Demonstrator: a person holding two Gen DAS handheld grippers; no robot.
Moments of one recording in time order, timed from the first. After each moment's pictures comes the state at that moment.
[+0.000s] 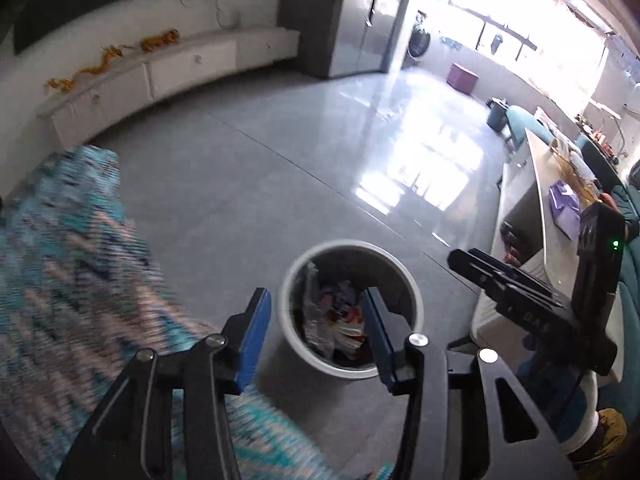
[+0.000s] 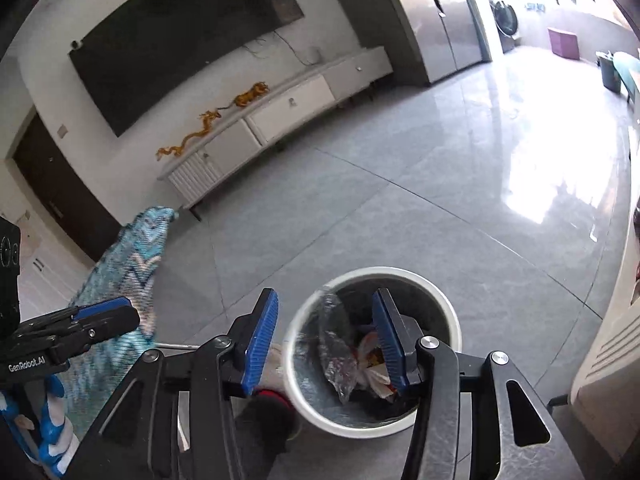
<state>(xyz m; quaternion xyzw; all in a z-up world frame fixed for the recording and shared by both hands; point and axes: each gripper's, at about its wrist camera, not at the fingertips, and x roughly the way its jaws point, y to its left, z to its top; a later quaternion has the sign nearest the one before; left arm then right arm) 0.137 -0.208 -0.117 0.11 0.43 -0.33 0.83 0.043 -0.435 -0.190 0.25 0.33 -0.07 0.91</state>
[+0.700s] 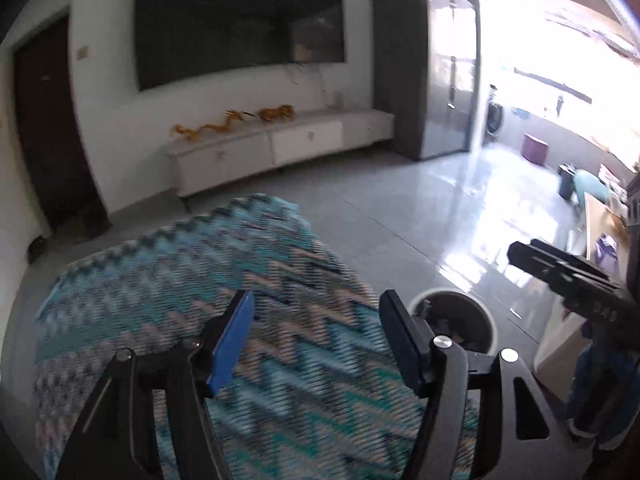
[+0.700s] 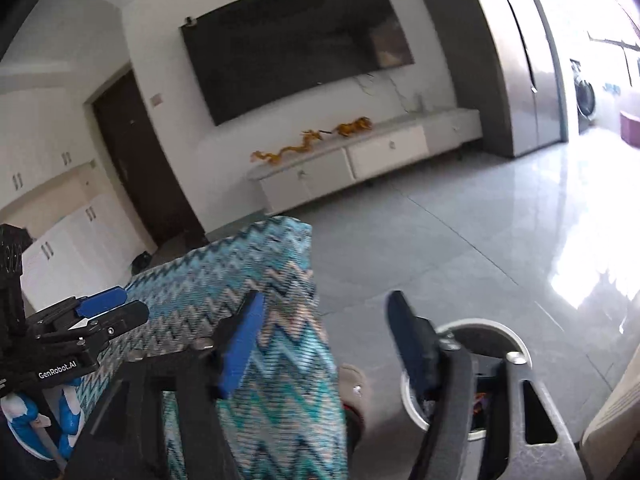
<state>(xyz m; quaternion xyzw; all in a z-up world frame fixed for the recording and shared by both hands) 0.060 -0.011 -0.019 0.08 0.30 -0.18 0.93 0.020 -0.271 -0.067 0.15 0.25 0.04 0.96</state>
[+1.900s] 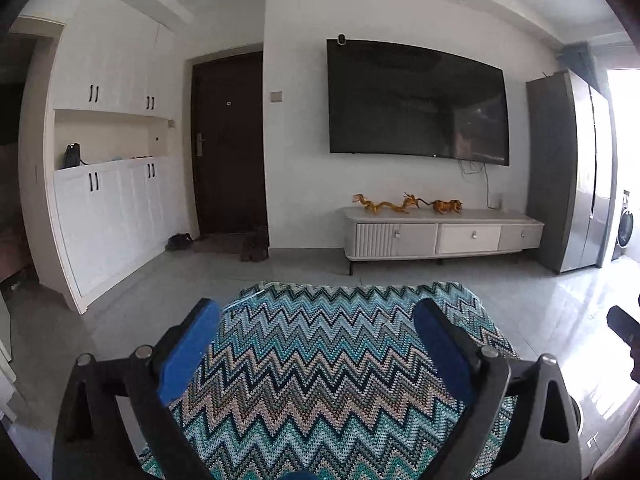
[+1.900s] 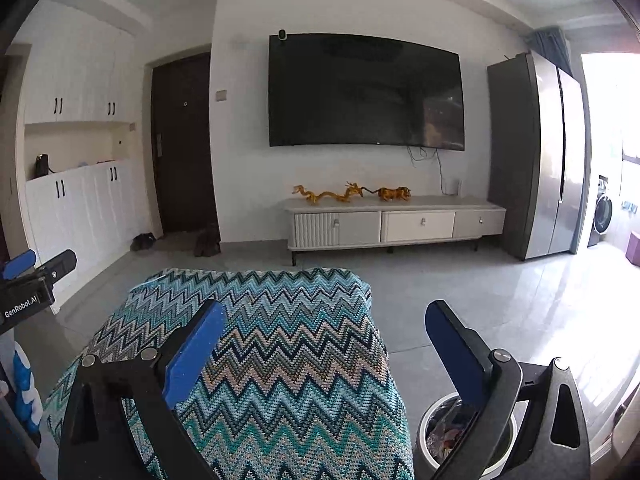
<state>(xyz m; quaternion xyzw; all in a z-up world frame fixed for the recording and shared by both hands) -0.025 0.173 0.038 0.00 0.14 0.10 0.98 -0.032 -0.125 0.016 0.00 0.17 0.05 0.98</state>
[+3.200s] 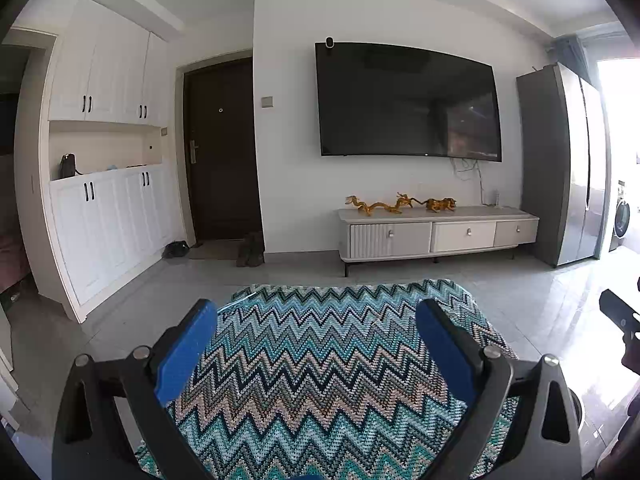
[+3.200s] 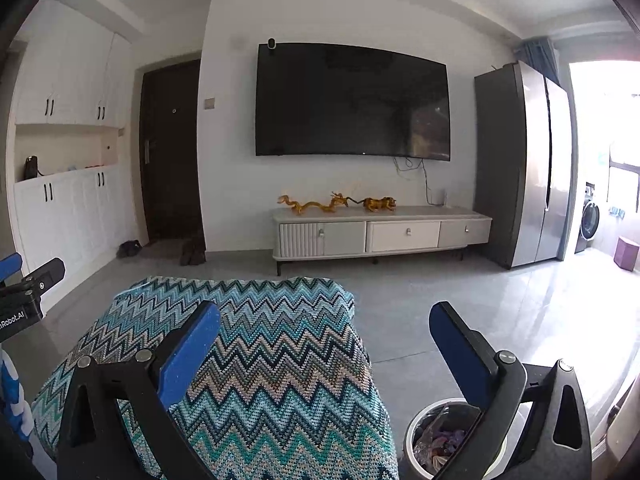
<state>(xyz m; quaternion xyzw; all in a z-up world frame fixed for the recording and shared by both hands) -0.027 0.153 0.037 0.02 0.14 0.09 0.99 -0.027 -0.130 0.015 0.00 0.15 0.02 0.99</state>
